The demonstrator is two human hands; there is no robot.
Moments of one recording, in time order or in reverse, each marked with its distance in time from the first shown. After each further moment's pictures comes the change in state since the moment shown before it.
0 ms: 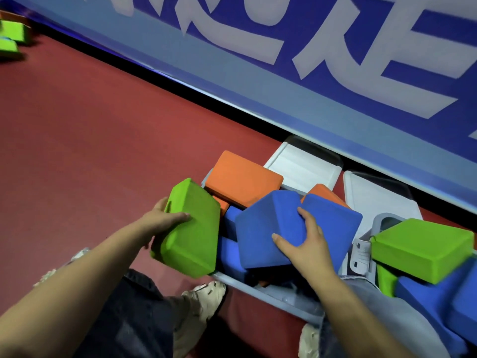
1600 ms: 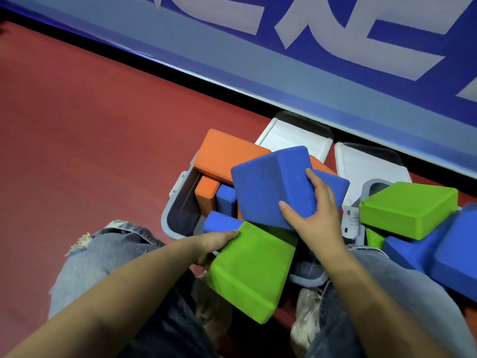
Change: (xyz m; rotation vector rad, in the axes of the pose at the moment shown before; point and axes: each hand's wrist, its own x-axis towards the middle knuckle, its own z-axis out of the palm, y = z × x) left_hand -0.045 -0.022 0.152 0.045 -0.570 -0.277; right_hand -0.012 0.013 -0.028 0.072 0.197 -0.233
